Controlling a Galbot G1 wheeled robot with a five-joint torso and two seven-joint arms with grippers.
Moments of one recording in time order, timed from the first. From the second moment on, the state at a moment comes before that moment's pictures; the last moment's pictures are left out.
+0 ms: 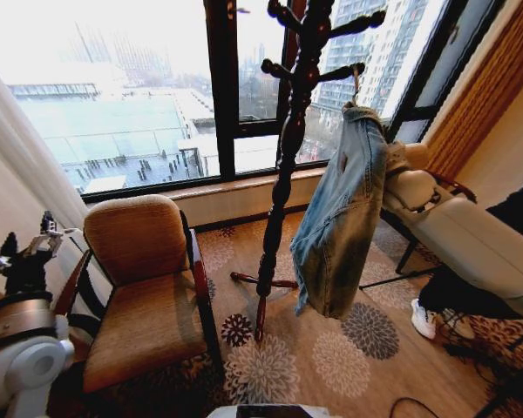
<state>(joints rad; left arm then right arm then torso) 1.53 -1.24 -1.13 -2.30 -0.93 -0.07 -0.21 -0.03 0.57 -0.32 1.60 0.54 -0.12 0.28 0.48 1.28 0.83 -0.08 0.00</state>
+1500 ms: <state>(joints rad) 1.55 -1.24 -1.13 -2.34 -0.93 -0.07 -0.21 -0.21 0.49 -0.09 2.00 0.95 0.06 0.41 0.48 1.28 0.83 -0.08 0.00</state>
